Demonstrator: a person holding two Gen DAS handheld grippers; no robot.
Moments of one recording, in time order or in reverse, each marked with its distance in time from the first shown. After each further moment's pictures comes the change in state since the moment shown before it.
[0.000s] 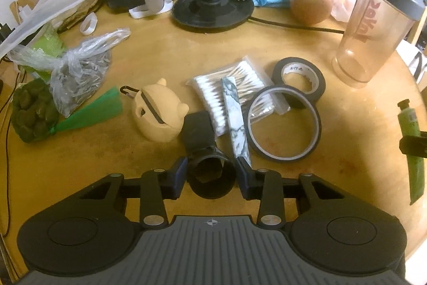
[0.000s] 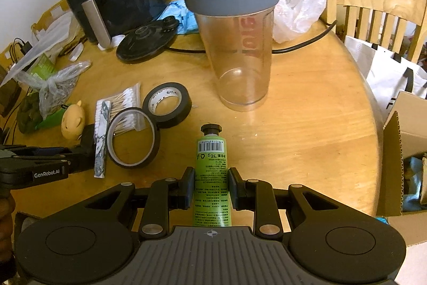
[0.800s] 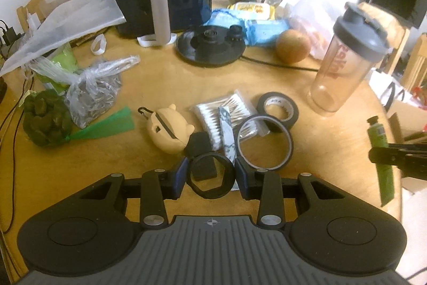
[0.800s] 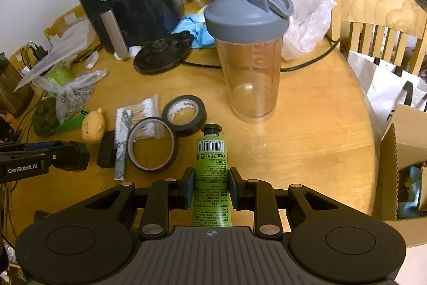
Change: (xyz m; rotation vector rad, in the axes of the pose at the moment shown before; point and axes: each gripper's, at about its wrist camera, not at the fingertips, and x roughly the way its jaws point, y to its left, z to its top) left arm -0.065 0.023 -0.007 -0.051 -0.126 -0.102; right arm -0.033 0.013 0.002 -0.024 -0.044 0.031
